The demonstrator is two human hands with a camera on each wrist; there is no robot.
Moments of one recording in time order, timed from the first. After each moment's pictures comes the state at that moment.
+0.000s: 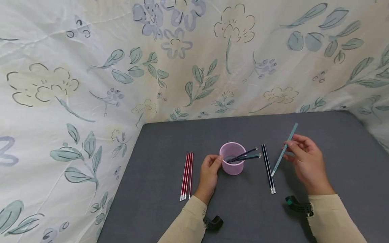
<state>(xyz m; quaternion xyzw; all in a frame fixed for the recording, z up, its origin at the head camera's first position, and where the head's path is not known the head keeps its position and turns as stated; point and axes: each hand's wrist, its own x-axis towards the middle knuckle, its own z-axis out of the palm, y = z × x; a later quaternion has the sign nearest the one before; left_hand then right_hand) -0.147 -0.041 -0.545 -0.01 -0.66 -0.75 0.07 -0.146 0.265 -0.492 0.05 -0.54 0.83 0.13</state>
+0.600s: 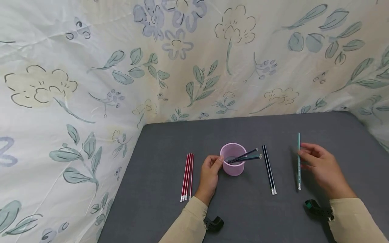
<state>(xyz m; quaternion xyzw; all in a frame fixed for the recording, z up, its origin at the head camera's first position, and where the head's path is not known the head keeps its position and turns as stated) -0.148 -0.042 -0.548 -0.01 -0.66 -0.75 0.07 -0.145 0.324 -0.511 -0.03 -0.78 0.62 0.06</state>
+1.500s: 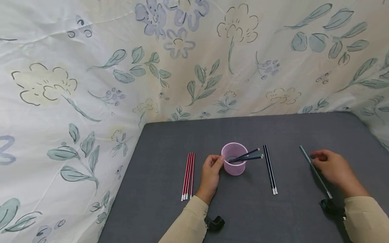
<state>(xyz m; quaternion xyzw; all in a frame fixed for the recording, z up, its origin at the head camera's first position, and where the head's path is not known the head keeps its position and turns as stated) -0.140 -0.037 -0.543 0.00 -0.67 -0.74 0.07 -0.150 0.370 -0.502 -0.04 -0.95 0.32 -0.01</state>
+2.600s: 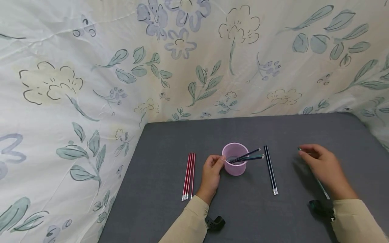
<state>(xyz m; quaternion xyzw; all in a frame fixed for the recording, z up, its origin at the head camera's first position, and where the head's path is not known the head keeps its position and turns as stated) -0.141 -0.036 -0.542 0.00 -0.66 -0.74 0.07 -0.146 0.324 -0.492 -0.02 -0.91 0.40 0.08</state>
